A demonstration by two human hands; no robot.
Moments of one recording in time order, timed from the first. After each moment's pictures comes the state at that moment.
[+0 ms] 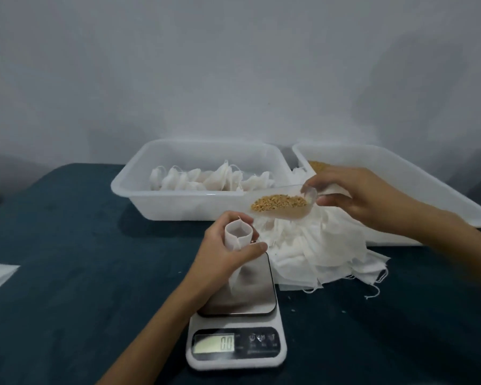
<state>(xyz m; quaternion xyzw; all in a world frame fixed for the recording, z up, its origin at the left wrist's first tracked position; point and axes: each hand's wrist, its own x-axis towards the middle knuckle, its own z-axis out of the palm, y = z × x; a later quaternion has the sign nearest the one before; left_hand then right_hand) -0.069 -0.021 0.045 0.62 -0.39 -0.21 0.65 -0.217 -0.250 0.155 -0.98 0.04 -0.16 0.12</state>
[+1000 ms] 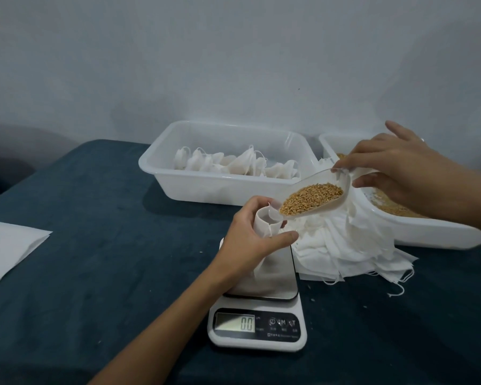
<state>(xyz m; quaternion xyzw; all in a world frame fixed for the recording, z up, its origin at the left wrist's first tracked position) -0.075 -0.024 0.041 0.61 -0.36 -0.22 0.67 -0.213 -0.240 0.183 -0.98 0.00 -0.15 -0.10</state>
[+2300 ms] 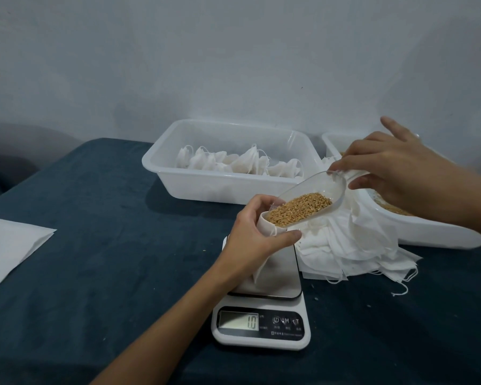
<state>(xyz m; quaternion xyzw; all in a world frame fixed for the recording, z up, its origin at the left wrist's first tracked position) -0.075 -0.025 0.038 0.61 -0.36 -0.21 0.67 -0.205 -0.236 0.177 -0.97 -0.04 -0.17 -0.15</state>
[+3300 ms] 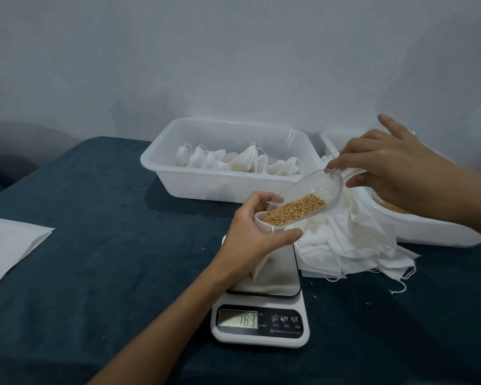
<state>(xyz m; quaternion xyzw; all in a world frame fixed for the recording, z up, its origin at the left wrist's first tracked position) -0.075 -0.022 0.044 0.61 -0.36 -0.20 0.67 -0.203 -0.235 0.176 -0.97 -0.04 -0.16 -0.15</state>
